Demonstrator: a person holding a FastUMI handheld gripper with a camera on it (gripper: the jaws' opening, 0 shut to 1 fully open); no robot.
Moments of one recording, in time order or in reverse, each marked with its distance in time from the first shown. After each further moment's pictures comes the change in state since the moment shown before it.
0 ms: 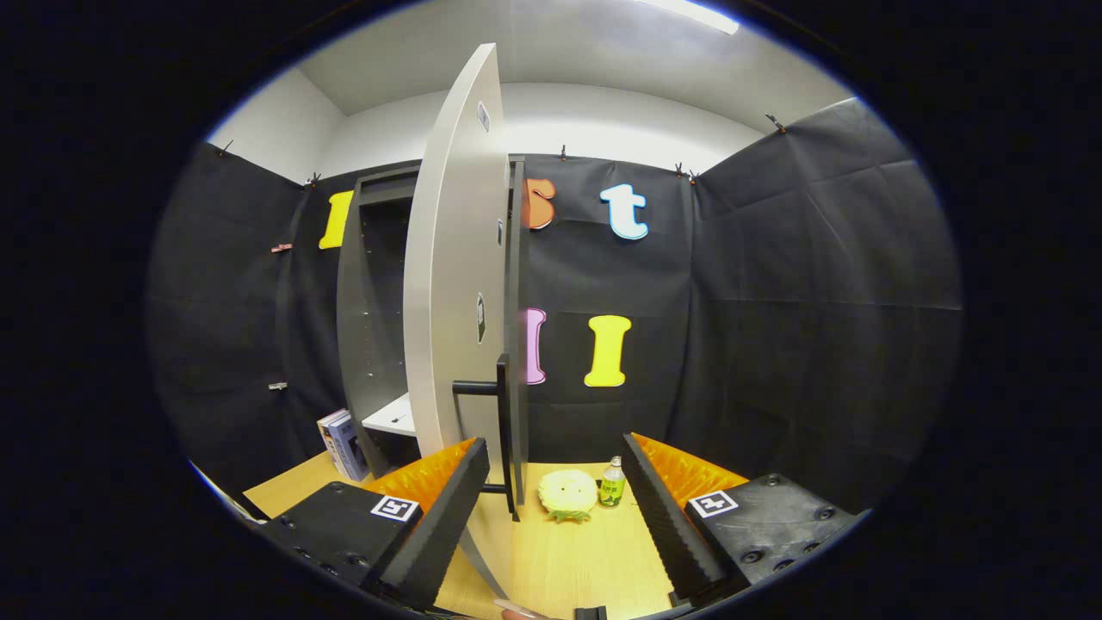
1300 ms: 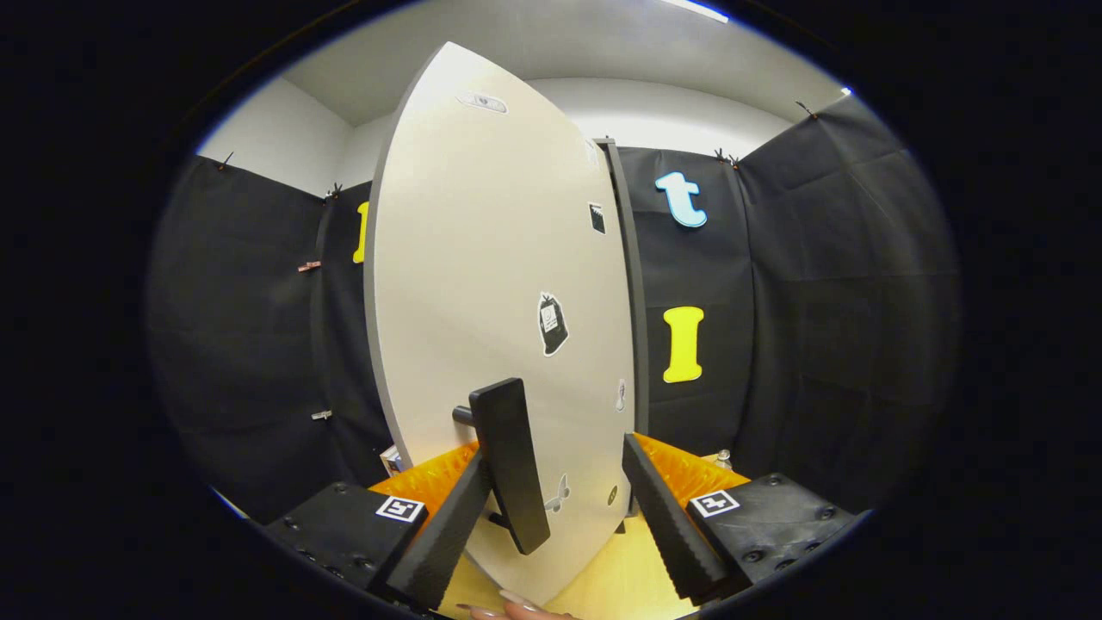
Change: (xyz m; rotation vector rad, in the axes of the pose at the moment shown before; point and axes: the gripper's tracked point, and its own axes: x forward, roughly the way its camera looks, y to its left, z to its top) arm 0.066 0.191 -0.004 0.093 -0.004 0.056
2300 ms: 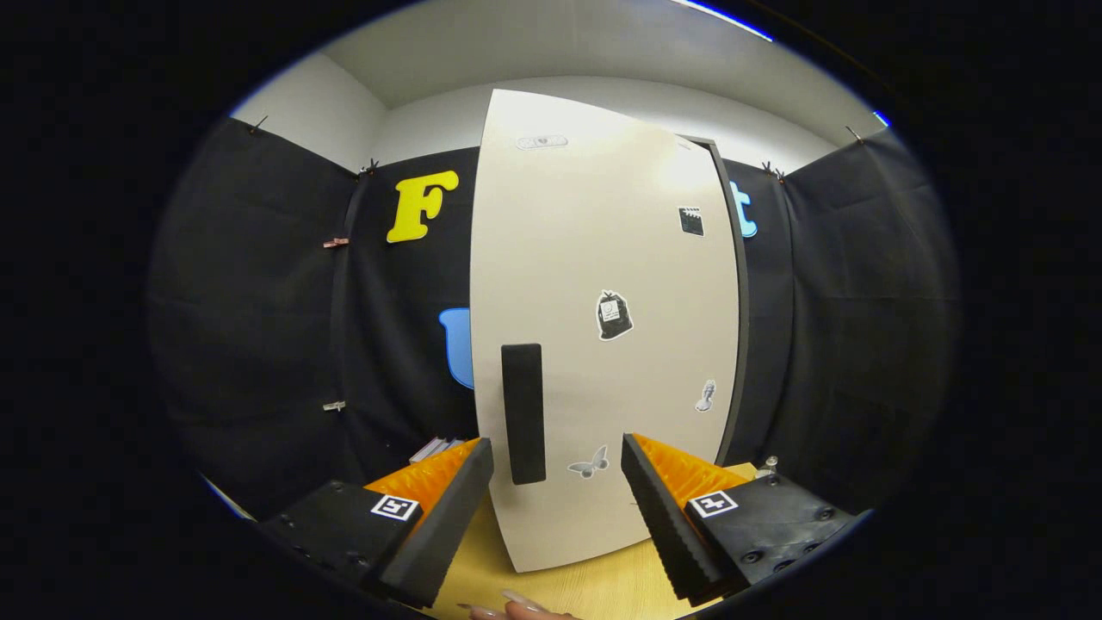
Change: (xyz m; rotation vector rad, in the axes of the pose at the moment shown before) arm 0.033 0.114 -0.017 -0.073 -0.002 0.051
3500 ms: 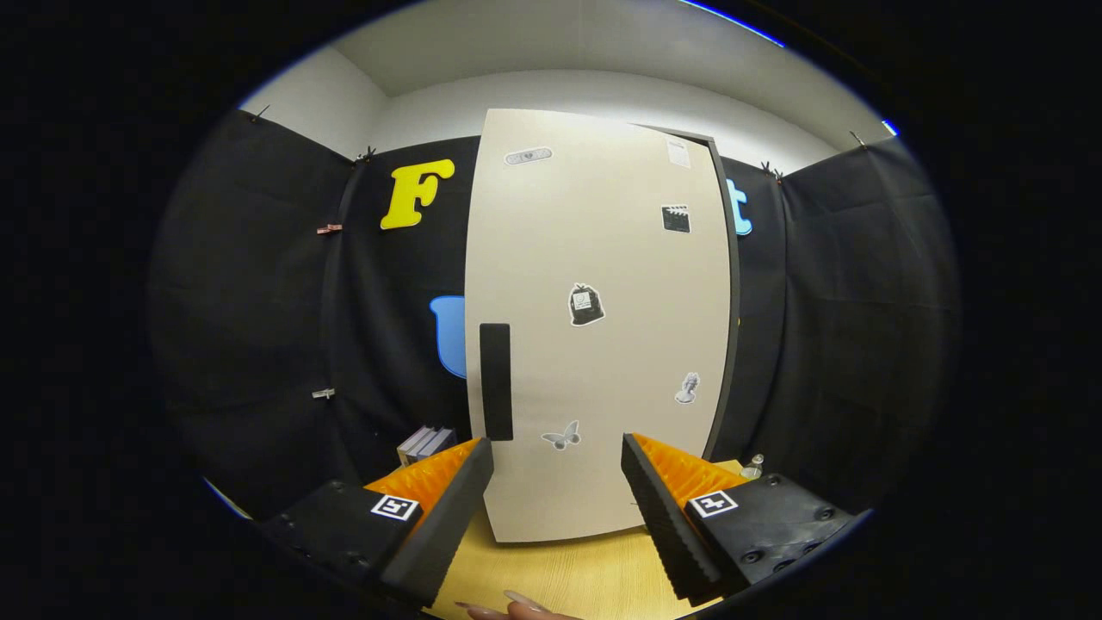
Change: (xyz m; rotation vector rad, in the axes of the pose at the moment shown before) arm 0.000 -0.010 -0.003 -0.030 0.029 -0.030
